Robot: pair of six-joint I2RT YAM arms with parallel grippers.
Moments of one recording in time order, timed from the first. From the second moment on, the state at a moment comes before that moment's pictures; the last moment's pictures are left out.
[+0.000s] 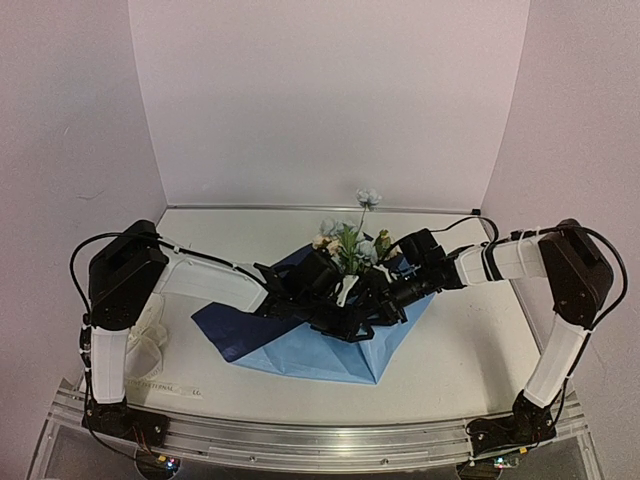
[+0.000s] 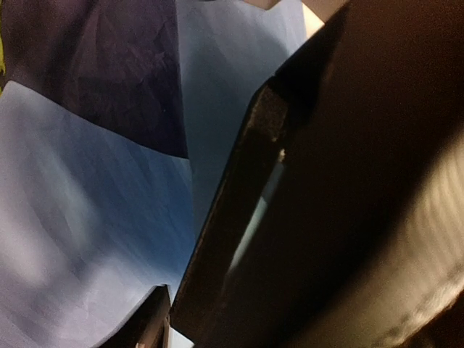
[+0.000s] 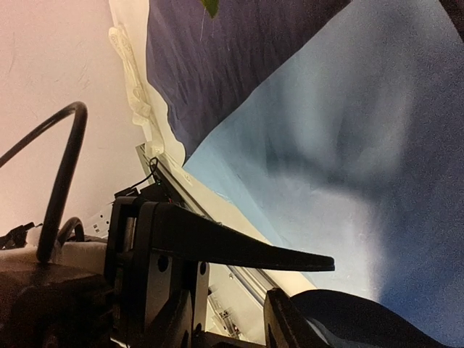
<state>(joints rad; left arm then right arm) -1.06 2.05 1.34 -0.03 0.36 -0.57 0.59 1.80 1.02 -0.16 -0.91 0.94</state>
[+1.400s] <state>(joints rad) -1.09 1.96 1.13 0.18 0.35 -0.52 0.48 1.60 0.92 -0.57 -0.23 0.67</state>
